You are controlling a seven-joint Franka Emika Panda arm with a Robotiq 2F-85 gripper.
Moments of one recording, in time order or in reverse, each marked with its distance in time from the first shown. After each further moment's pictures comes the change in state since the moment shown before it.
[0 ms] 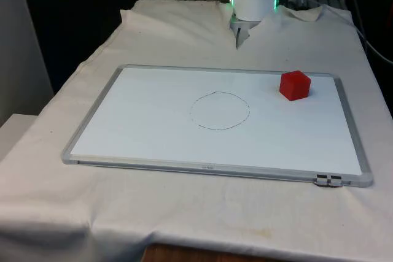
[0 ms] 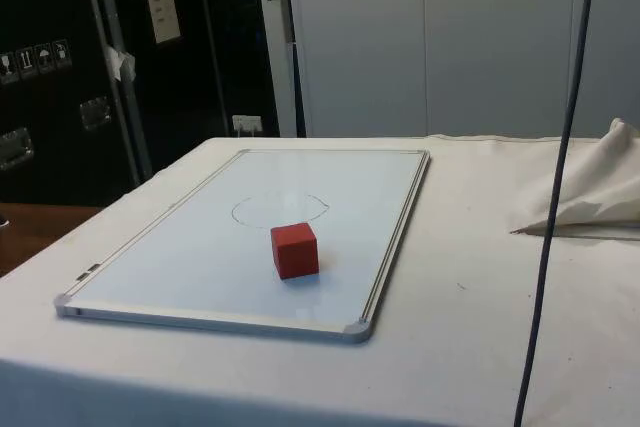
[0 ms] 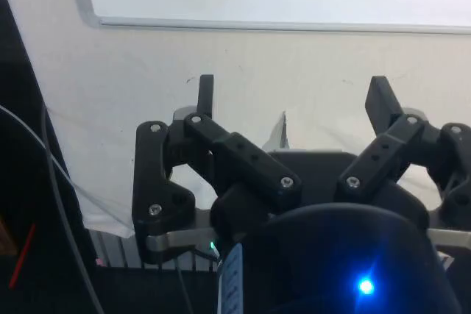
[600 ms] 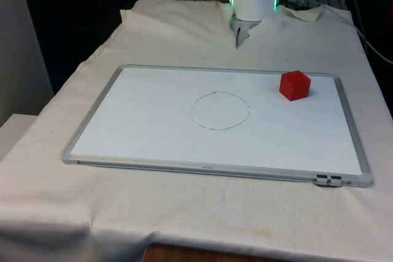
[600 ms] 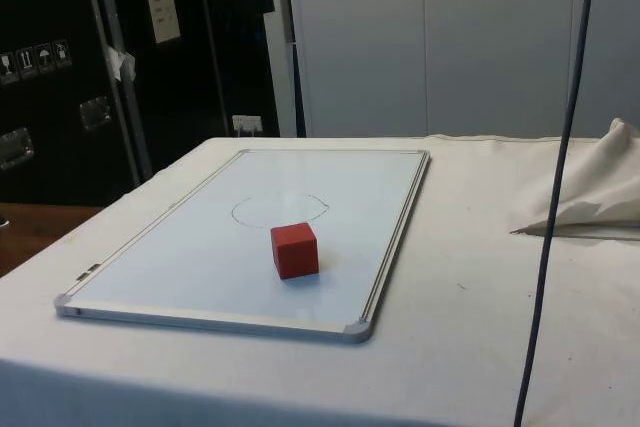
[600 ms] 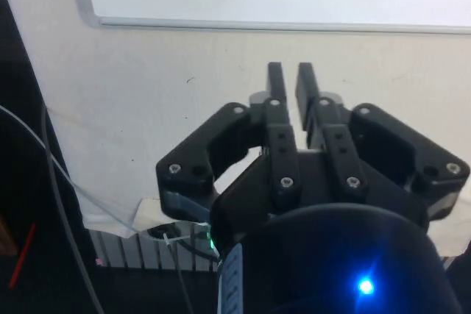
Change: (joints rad) arm 0.000 0.000 0.000 0.000 0.000 0.000 0.000
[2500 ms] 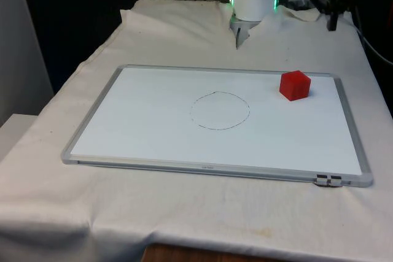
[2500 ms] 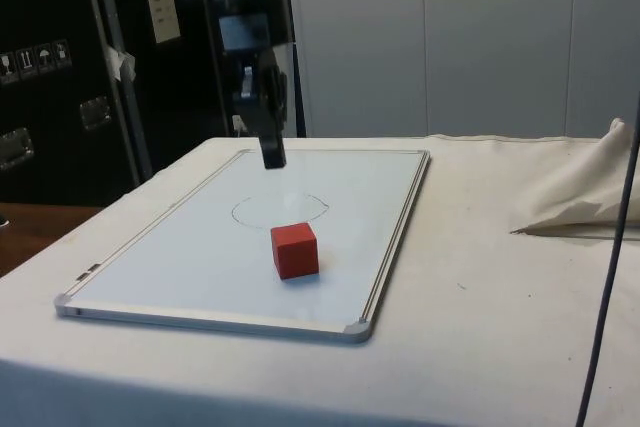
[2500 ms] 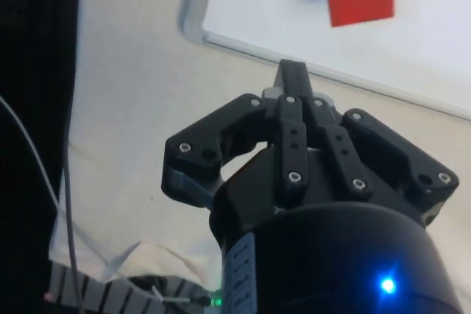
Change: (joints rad) arm 0.002 0.025 0.333 -0.357 0.021 0.417 0.157
